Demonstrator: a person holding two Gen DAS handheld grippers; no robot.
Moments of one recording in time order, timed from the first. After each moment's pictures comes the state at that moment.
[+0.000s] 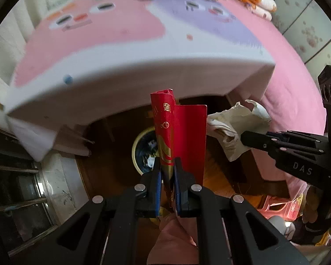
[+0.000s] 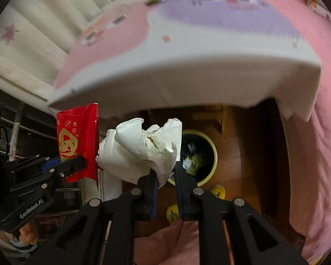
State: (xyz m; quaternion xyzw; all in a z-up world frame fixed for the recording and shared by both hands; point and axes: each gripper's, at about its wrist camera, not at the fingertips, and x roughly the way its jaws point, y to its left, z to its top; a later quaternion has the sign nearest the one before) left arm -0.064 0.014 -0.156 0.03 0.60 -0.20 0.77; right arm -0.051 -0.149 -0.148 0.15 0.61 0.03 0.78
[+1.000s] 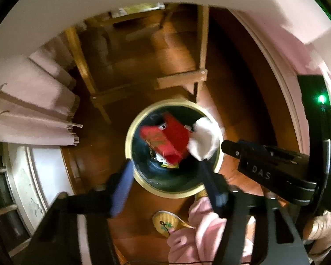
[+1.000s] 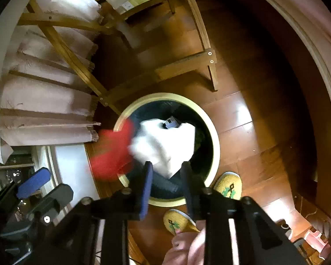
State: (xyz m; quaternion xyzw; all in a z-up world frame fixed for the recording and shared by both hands) left arm -0.023 -0.046 -0.395 0.06 0.65 -0.14 0.74; right arm -0.023 -0.186 -0.429 0.24 0.66 -0.04 0.71
